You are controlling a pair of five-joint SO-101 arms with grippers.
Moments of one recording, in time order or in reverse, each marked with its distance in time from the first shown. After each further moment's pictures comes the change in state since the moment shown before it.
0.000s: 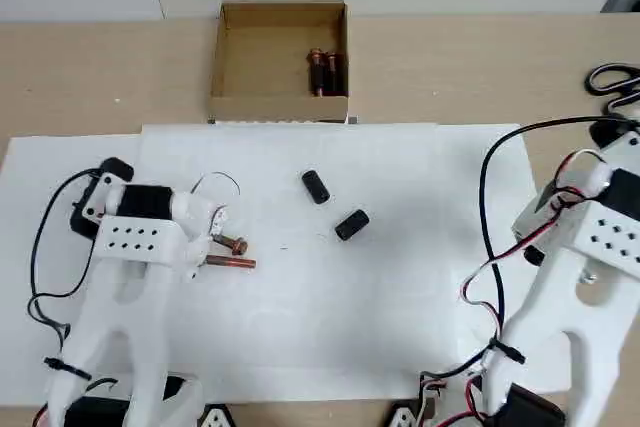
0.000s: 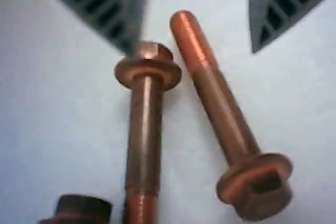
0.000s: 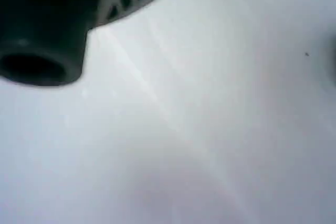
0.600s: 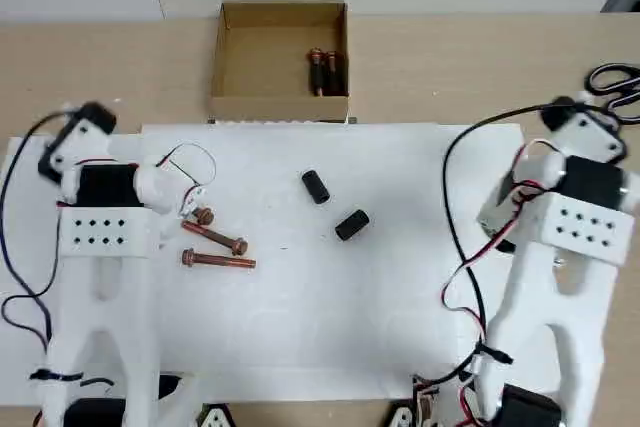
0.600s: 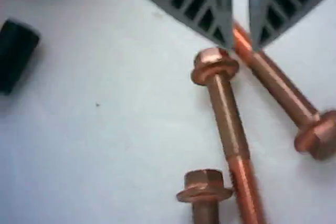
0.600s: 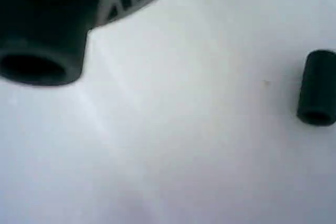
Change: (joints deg) left arm -4.0 0.0 -16.5 9.2 -10.3; right arm -8.0 0.0 0.0 0.0 -3.3
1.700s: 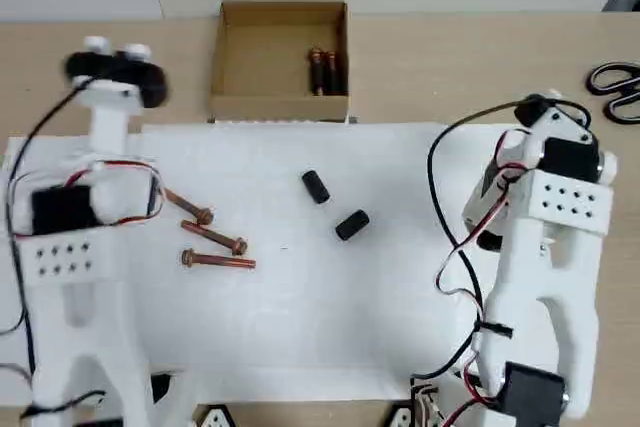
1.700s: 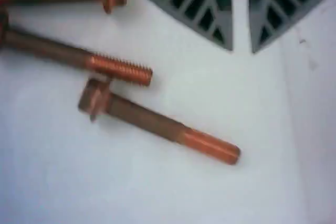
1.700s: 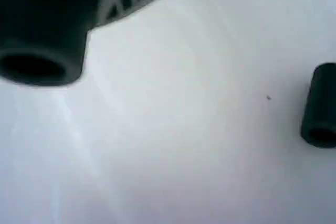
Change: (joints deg) left arm -9.1 -4.7 -1.7 -9.2 -81.9; right arm -5.6 6.5 -0.4 -1.4 0.4
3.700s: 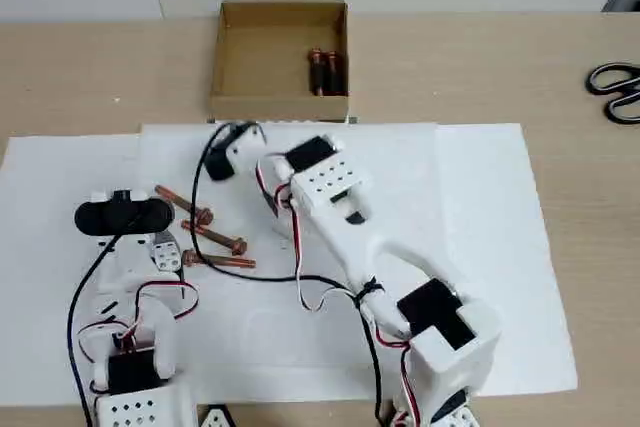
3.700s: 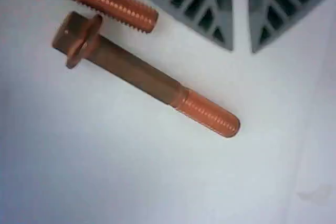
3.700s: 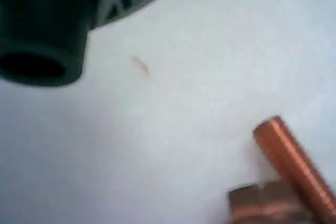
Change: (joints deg) left arm -1.8 -69.4 76.0 -36.9 14.3; right arm -47.5 30.1 -14.2 -19.3 36.6
